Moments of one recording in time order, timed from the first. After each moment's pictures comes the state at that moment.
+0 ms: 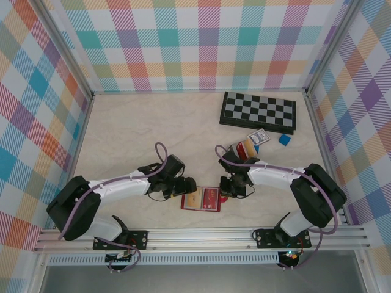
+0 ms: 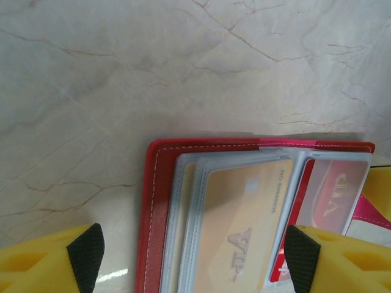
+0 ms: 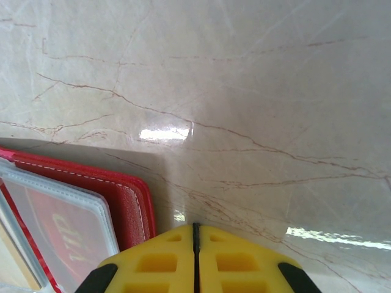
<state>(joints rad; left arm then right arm) -0.78 1.42 0.68 -0.37 0.22 -0.92 0.75 1.52 0.75 -0.59 -0.23 0.84</state>
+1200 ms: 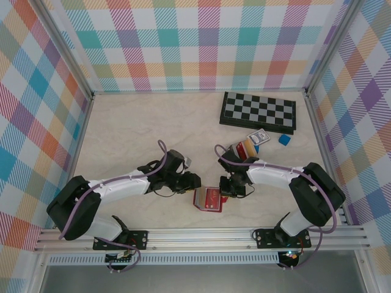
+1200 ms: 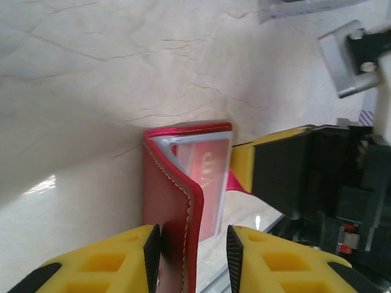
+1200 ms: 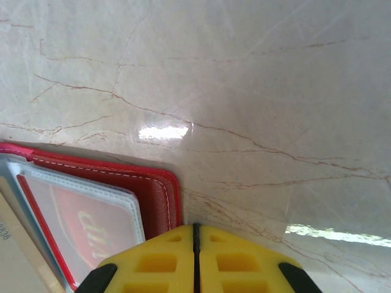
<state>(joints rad) -0.78 1.41 0.69 -0.16 0.44 -0.97 0.75 1.53 0.76 -0.60 -0.24 0.84</state>
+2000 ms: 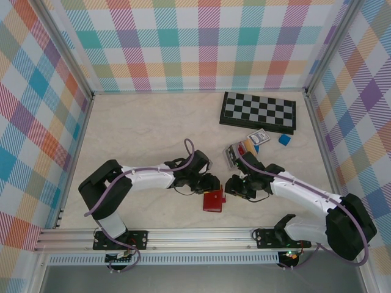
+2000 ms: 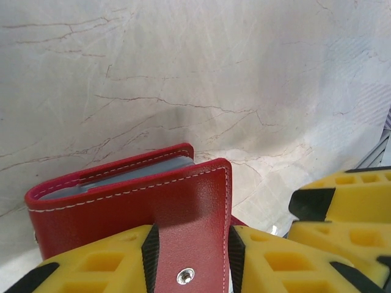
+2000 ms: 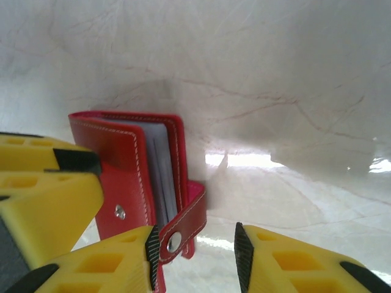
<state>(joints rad) -0.92 1.70 0.91 -0.15 0.40 -0.98 0.68 1.18 0.64 -0.65 -0.28 0.89</state>
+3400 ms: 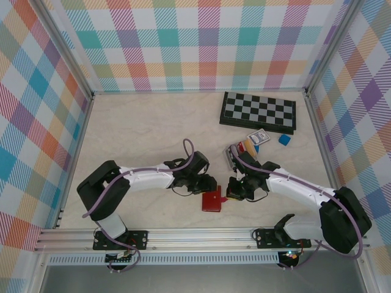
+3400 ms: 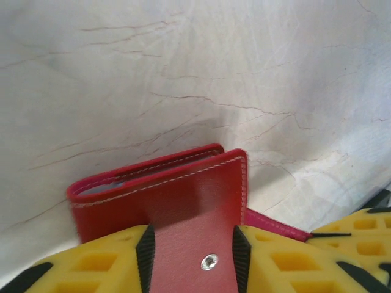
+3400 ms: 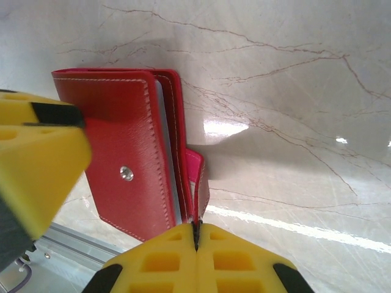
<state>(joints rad) -0.92 1.66 0.91 -0.27 0.30 -0.94 0.68 1.24 0.66 -0.69 -0.37 0.84</state>
